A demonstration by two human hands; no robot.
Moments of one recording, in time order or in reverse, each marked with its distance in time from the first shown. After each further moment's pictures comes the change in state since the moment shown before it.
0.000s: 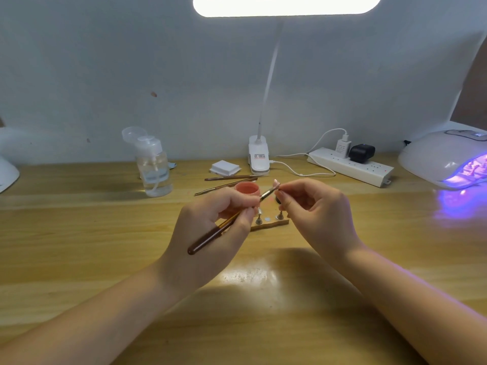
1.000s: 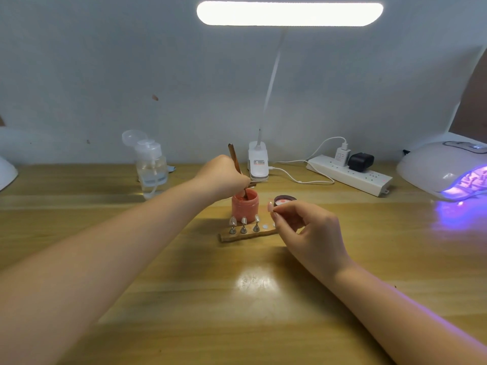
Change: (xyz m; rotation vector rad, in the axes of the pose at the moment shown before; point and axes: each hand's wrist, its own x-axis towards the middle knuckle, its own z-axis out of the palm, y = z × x) left_hand 0.114 -0.054 0.015 0.570 -0.292 -0.700; right_hand -0.007 0.018 0.006 -0.176 -0.012 -0.176
